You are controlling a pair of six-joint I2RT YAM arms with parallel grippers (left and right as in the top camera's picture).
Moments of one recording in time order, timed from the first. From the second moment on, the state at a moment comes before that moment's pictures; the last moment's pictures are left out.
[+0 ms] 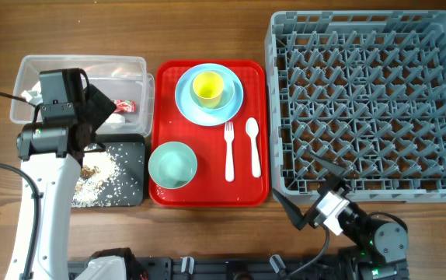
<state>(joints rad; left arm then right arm) 0.09 1.28 1.12 -0.85 -0.25 -0.70 0.20 0.02 0.01 0.23 -0.70 -0.29</state>
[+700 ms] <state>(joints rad) 0.09 1.28 1.12 -0.85 -0.25 -0.70 0.20 0.03 0.18 0.17 -0.52 0.07</state>
